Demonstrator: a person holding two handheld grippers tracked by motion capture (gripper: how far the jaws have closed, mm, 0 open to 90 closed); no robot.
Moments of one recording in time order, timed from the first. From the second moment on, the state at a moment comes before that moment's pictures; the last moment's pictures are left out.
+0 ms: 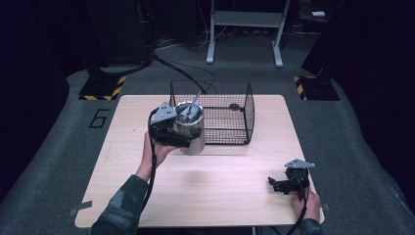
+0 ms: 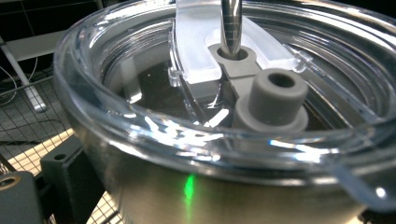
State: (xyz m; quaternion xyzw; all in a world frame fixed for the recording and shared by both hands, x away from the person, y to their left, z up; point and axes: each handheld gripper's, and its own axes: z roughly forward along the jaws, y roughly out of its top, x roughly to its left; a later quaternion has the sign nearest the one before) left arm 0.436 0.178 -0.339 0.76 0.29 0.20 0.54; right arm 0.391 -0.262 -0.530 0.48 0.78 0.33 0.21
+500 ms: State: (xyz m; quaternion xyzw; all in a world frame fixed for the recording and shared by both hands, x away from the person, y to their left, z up) left arm 0.466 0.165 -0.320 0.76 0.30 0.21 0.54; right arm 0.391 -0.262 -0.530 0.48 0.78 0.33 0.21
